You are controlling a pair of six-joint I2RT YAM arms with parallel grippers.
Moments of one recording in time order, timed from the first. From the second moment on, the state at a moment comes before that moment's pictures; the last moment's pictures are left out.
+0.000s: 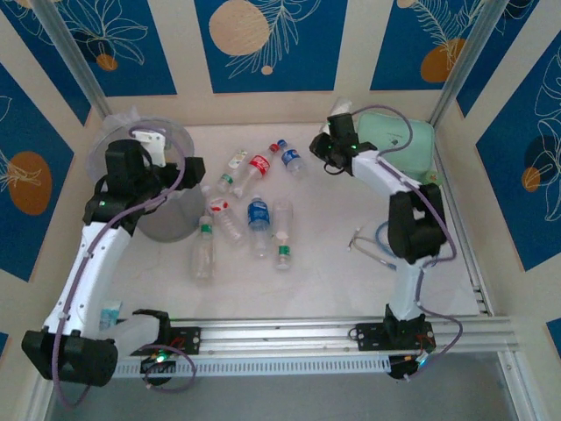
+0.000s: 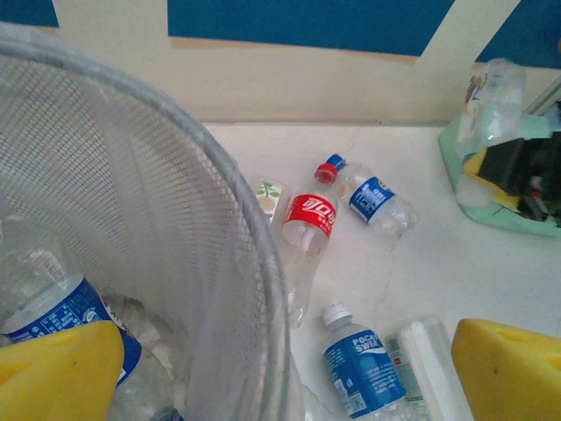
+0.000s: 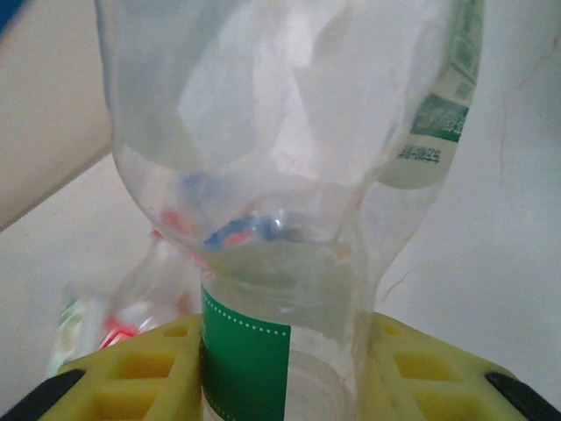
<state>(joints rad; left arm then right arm) -0.12 1.09 1.18 -0.55 0.25 -0.17 0.31 1.90 1.50 -0.30 -0.02 0.74</state>
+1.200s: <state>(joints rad) -0.64 1.18 1.29 -0.37 0.20 -0.54 0.61 1.02 0.78 -0.22 -0.56 0.22</state>
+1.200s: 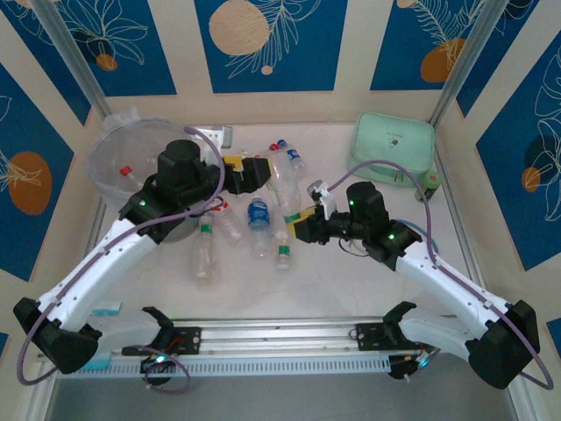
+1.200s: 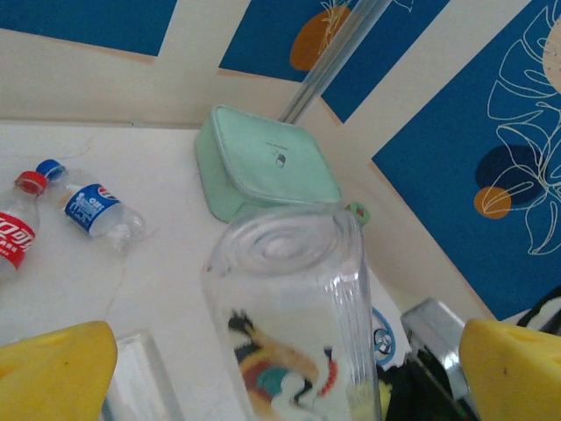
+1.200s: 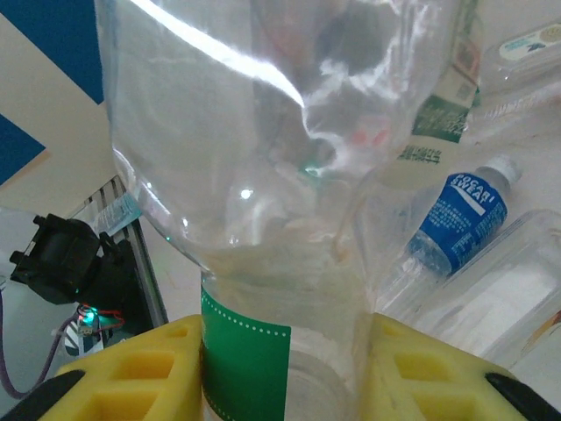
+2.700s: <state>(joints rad) -0.47 1.15 1.65 -0.54 -0.26 -0.20 0.50 0.96 0.71 -0.21 -0.44 0.30</state>
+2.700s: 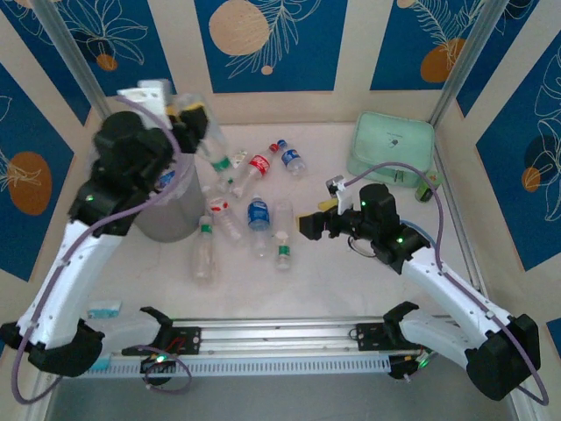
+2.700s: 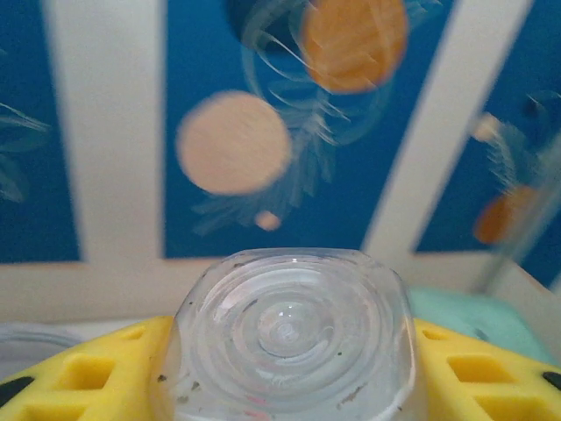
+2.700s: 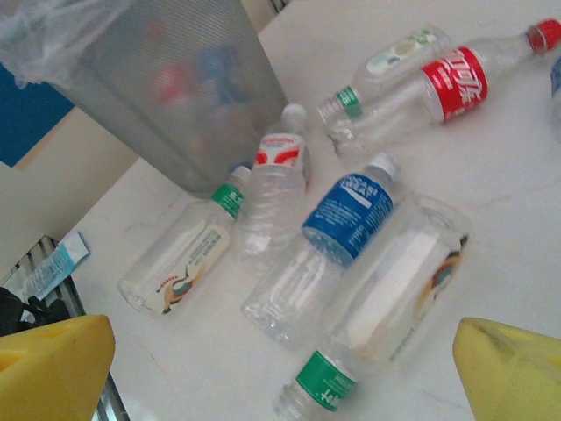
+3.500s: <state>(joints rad) -0.07 1.34 1.37 -0.51 -0.28 -0.15 0.41 0.96 0.70 -0.28 -0.44 0.29</state>
